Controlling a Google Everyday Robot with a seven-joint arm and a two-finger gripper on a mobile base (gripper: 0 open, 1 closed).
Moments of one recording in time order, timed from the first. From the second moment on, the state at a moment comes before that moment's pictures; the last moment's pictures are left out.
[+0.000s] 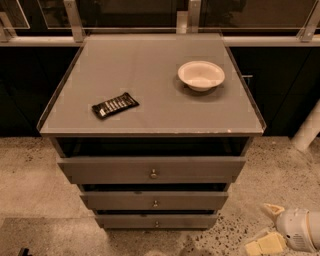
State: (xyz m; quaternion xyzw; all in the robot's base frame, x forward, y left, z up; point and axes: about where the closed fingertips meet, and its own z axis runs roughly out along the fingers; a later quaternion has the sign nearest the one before) arm 0.353 -0.269 0.619 -0.30 0.86 0.28 0.29
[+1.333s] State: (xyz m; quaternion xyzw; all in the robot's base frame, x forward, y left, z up) arm 0.350 -0.266 0.601 -0.30 0.86 0.29 0.28
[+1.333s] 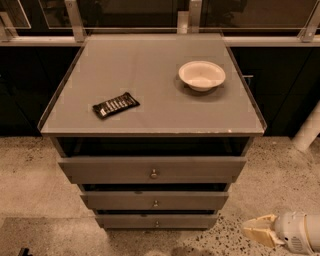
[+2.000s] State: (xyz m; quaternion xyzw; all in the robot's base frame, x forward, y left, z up) arm 0.378 -0.267 0.542 -0.29 0.84 0.33 0.32
